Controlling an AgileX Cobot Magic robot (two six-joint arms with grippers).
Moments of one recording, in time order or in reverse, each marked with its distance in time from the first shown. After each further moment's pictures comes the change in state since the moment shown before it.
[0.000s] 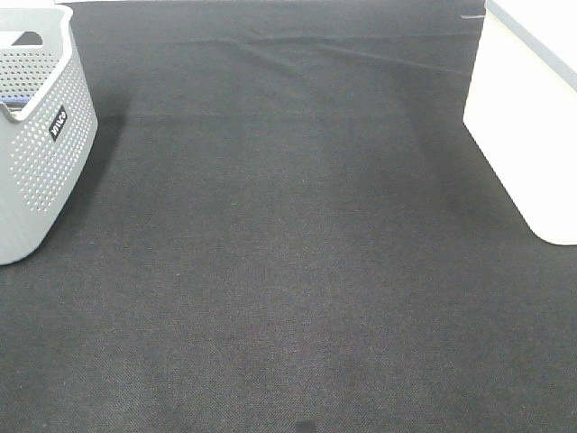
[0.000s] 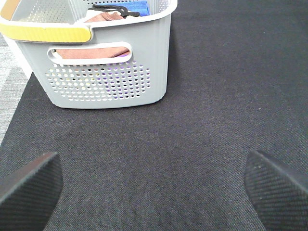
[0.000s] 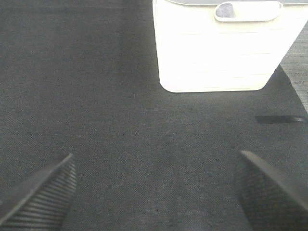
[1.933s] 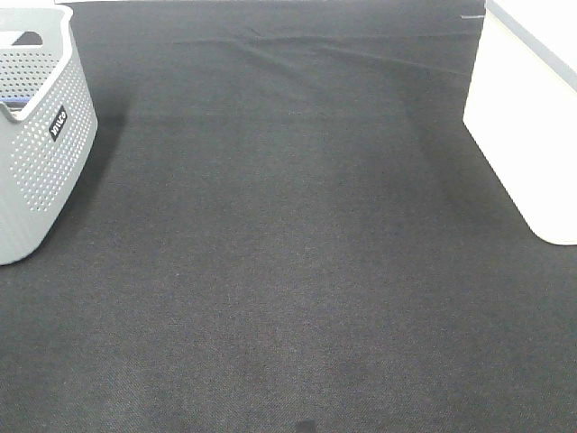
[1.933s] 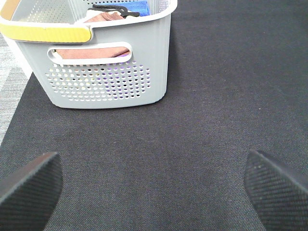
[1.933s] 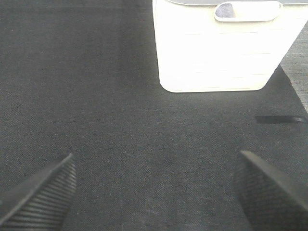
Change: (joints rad) left arm 0.000 0.000 0.000 0.000 0.000 0.000; right arm 0.000 0.000 0.000 0.000 0.000 0.000
